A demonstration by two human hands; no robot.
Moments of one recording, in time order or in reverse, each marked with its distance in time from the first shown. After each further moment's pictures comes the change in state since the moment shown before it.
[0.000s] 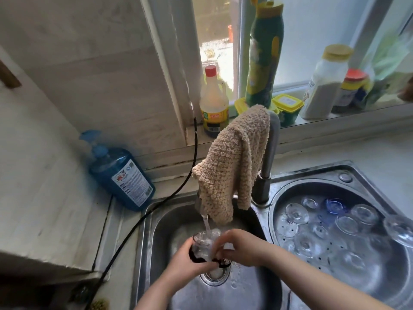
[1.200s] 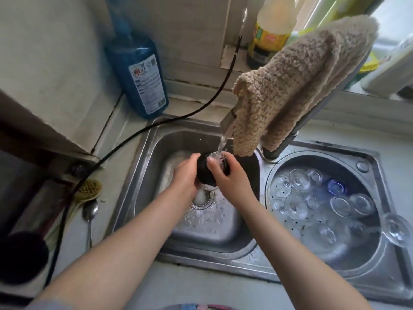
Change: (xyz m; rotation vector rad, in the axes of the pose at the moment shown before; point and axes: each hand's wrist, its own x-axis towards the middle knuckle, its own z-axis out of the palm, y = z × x) left_hand 0.026 0.031 0.035 -1.042 0.456 -0.341; right_hand 0.009 -0.027 0.029 0.325 0.503 0.240
